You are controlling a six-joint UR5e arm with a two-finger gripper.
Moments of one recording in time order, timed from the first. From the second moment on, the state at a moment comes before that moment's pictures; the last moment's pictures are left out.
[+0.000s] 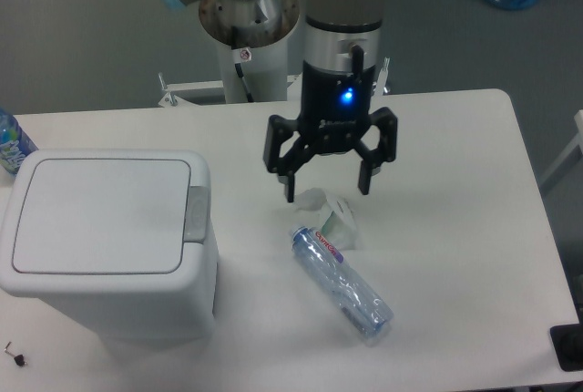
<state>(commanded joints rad) 2.45 -1.72 -1.49 -1.06 1.29 0.14</state>
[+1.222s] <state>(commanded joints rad) 2.36 -1.72 -1.54 -1.06 1.28 0.13</state>
